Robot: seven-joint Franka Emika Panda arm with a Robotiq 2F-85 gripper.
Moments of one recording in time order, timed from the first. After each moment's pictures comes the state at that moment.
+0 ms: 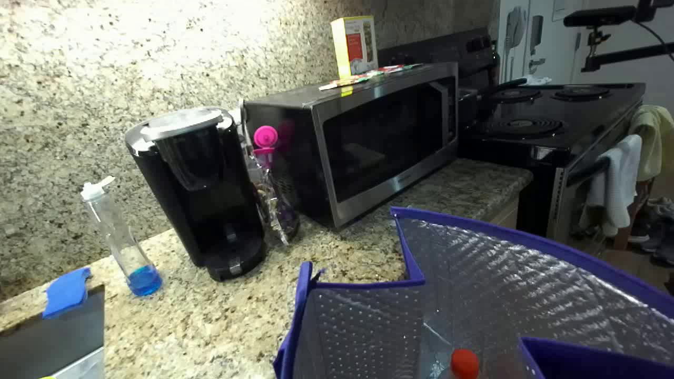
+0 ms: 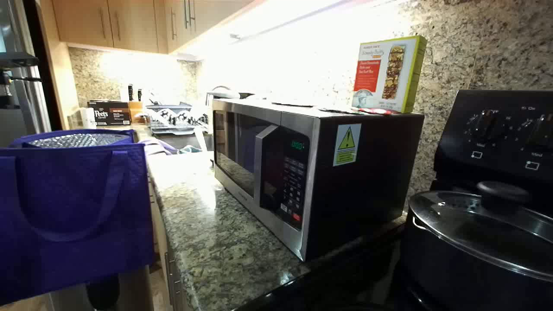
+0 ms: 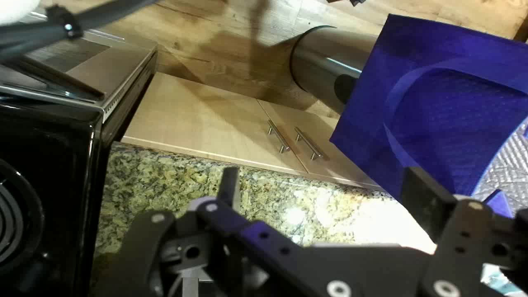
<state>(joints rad) -0.04 -0.87 -0.29 -2.42 0.01 1.59 -0.29</state>
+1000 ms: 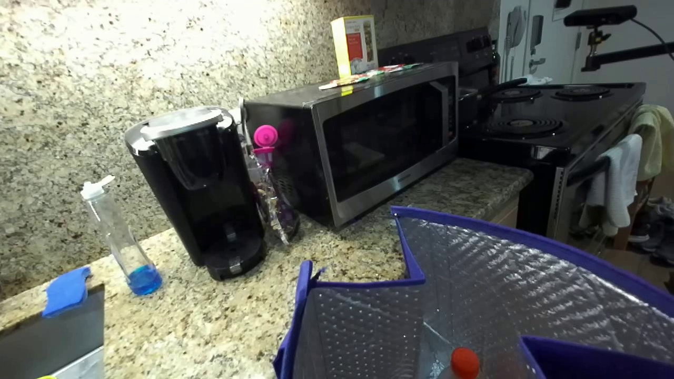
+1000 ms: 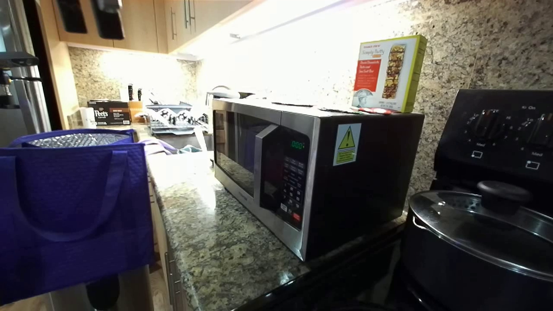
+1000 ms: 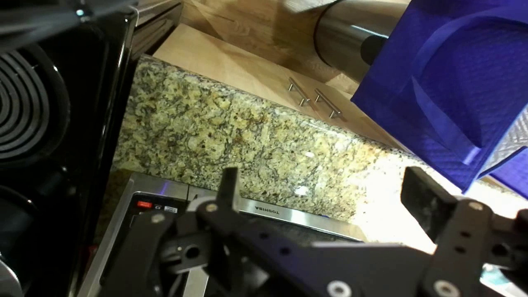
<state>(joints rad) 0.04 -0.57 -0.31 -2.15 0.01 1.67 -0.38</state>
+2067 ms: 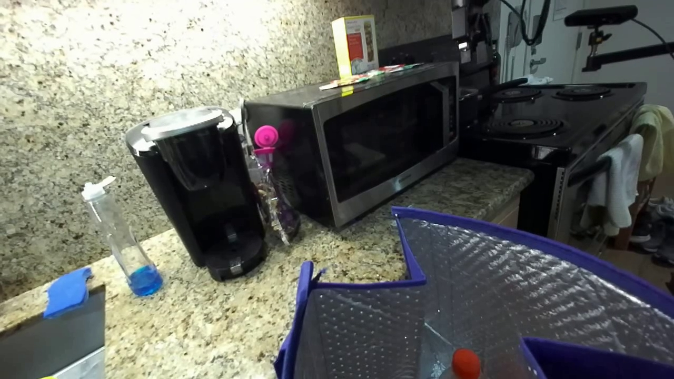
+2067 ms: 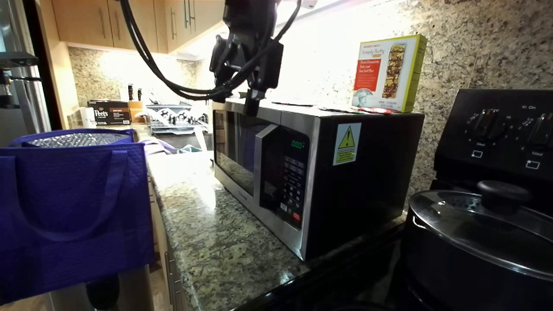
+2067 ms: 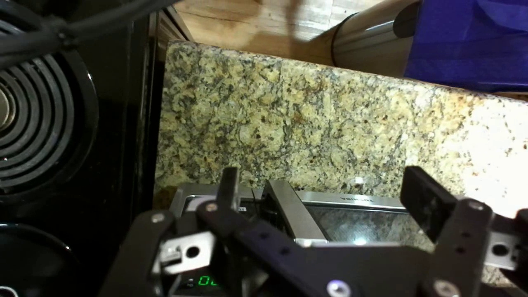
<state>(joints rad) -0.11 0.14 -0.25 -1.59 0.13 1.55 -0.28</state>
